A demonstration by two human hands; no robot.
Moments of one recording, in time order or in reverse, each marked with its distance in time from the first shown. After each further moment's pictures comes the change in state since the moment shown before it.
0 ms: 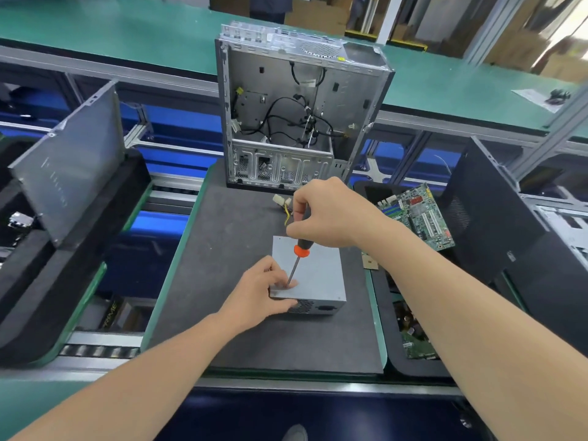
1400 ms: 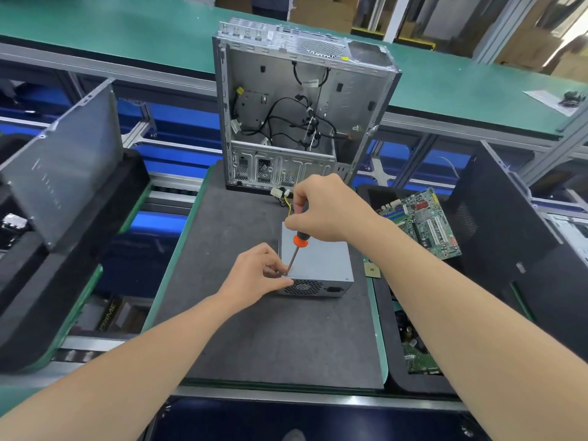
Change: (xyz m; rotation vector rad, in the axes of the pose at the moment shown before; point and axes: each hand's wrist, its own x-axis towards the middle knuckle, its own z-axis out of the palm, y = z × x) left_hand 0.046 -0.004 -0.017 -0.009 0.111 -0.050; right_hand 0.038 0.019 0.004 0.018 0.051 0.006
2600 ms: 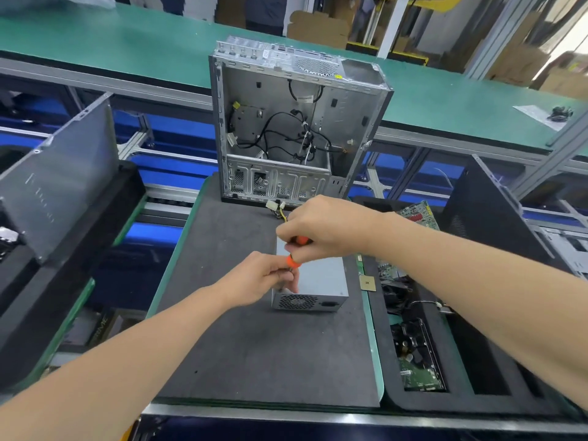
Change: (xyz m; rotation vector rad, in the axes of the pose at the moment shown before) left_hand 0.025 0.036 -0.026 -0.058 -0.373 0.096; right_hand 0.004 0.014 -0.019 -0.456 -0.169 -0.668
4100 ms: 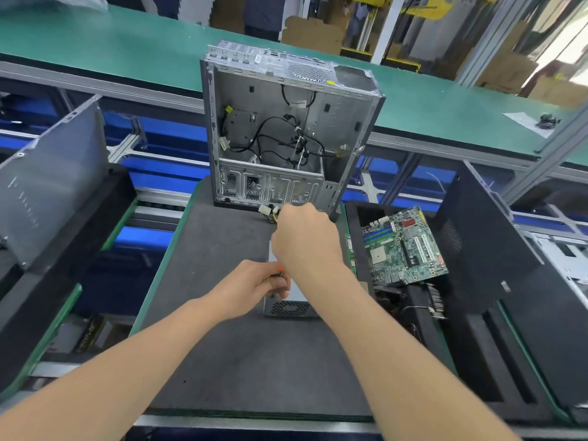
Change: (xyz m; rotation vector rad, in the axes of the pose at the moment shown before) left_hand -0.002 0.006 0.009 0.031 0.100 -0.002; right_hand 0.027 -0.049 0.026 0.160 0.307 0.886
